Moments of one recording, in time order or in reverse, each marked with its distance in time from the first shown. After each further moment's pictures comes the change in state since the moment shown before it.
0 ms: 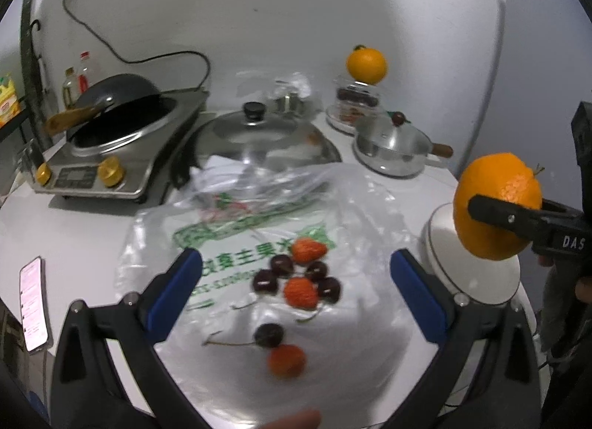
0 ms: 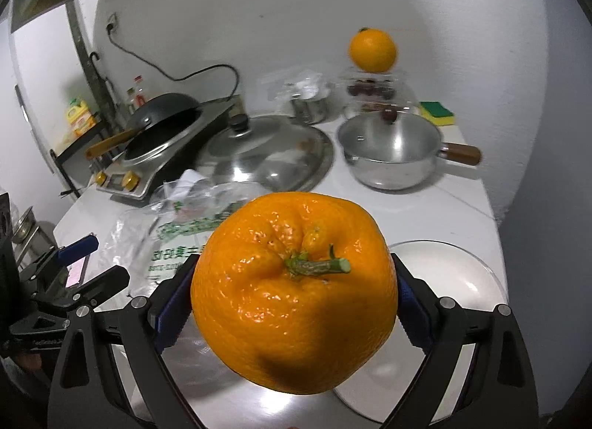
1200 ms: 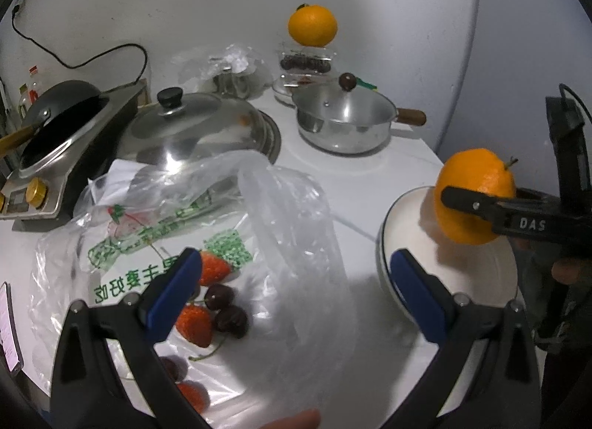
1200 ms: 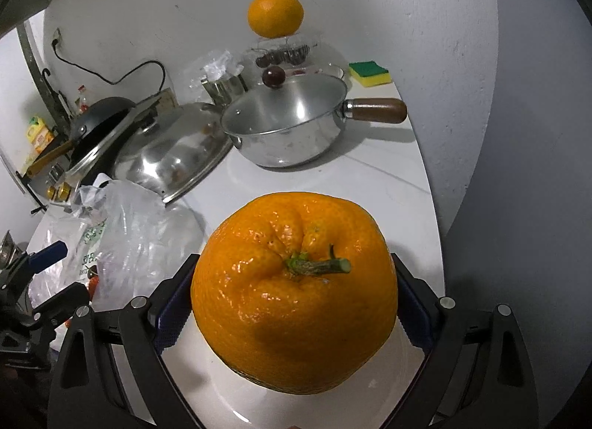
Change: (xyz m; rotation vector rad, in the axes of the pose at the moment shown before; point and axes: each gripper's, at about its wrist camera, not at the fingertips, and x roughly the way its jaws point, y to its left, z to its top) left arm 0.074 -0.088 0.016 0.086 0.101 -0.048; right arm 0.043 -0.123 -0.010 0.105 0.074 -0.079
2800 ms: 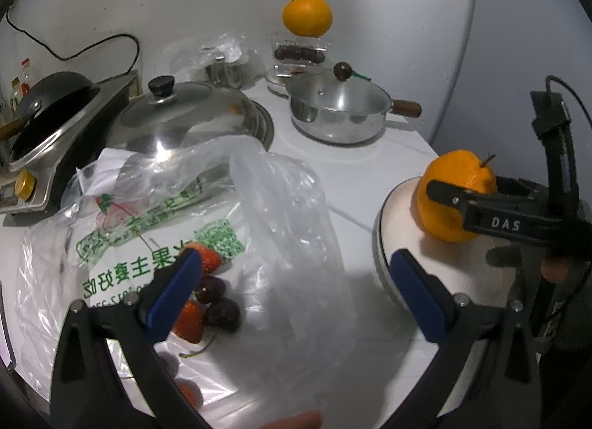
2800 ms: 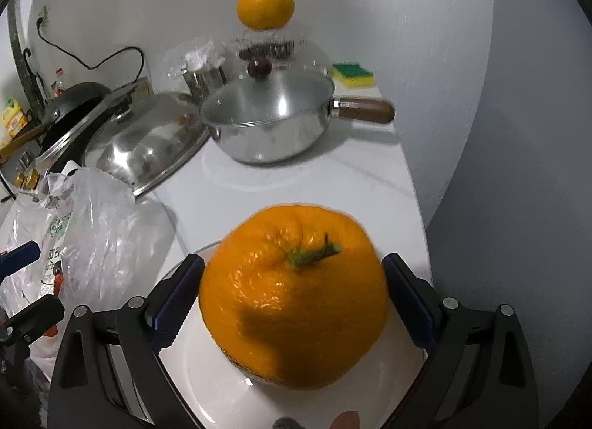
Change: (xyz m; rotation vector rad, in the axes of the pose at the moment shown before) left arm 0.004 0.004 -0.005 -0.006 0.020 -0.039; right arm 0.010 0.011 -0.002 -0.053 -0.016 -0.143
